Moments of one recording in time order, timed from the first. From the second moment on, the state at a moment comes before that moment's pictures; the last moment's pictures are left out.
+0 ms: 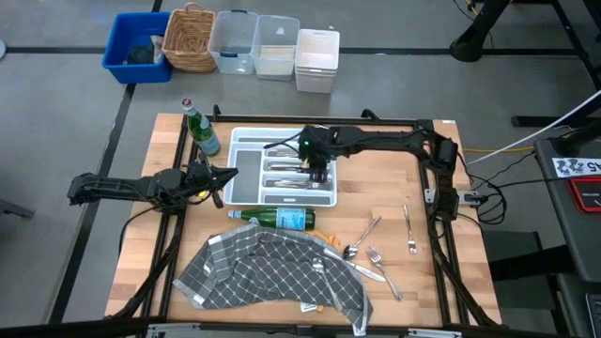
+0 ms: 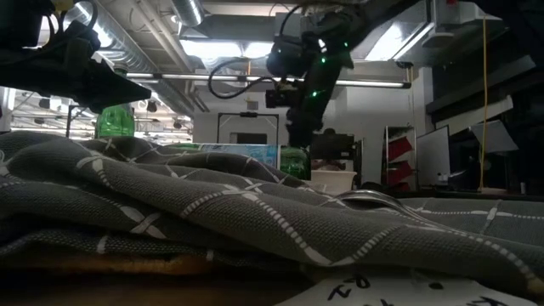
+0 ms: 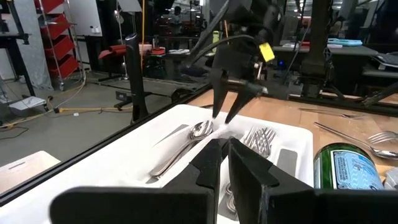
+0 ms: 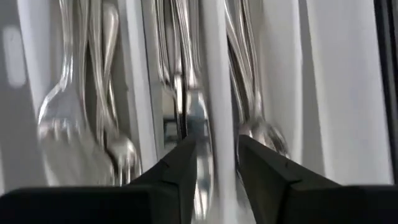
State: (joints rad) left arm -0.02 0.12 0.01 0.07 -0.49 -0.03; right arm -0.31 1.98 1.53 -0.67 0.09 -0.27
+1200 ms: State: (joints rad) left arm -0.02 0.12 0.01 0.06 -0.49 -0.04; right arm -0.79 2.00 1.54 -0.73 -0.06 -0.39
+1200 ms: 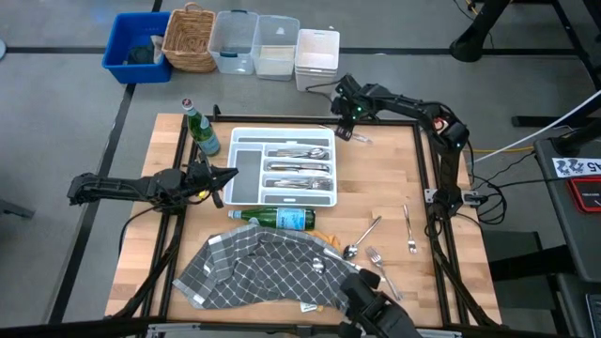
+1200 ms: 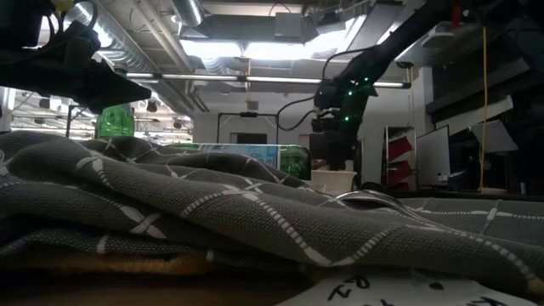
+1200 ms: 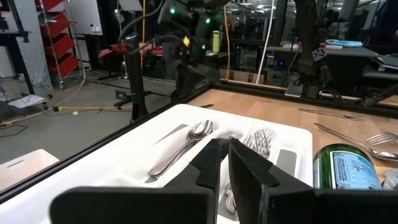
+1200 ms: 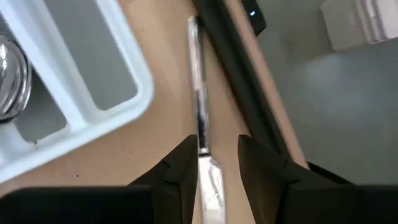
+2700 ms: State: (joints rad) left arm -0.02 0.12 0.01 0.06 -0.50 -0.02; right arm -0.79 2.17 1.54 -0.76 -0.02 -0.45
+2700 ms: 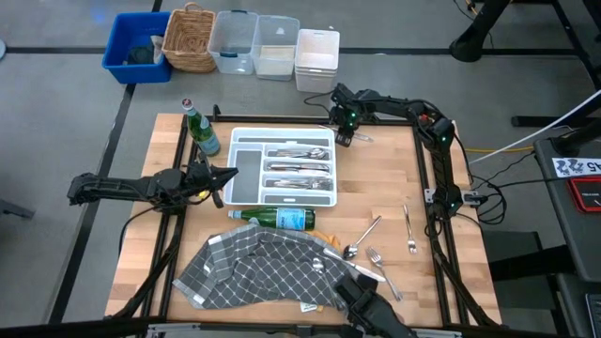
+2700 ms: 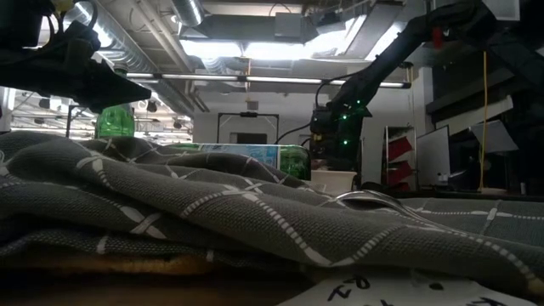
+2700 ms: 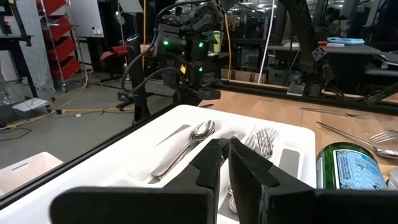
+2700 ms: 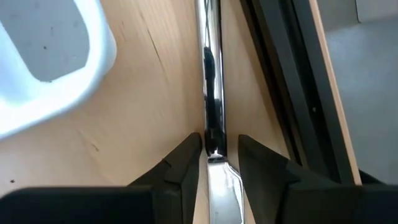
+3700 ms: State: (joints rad) left arm -0.02 0.12 0.01 0.07 -0.50 -0.02; right arm -0.73 2.17 1.57 -0.97 0.04 -0.22
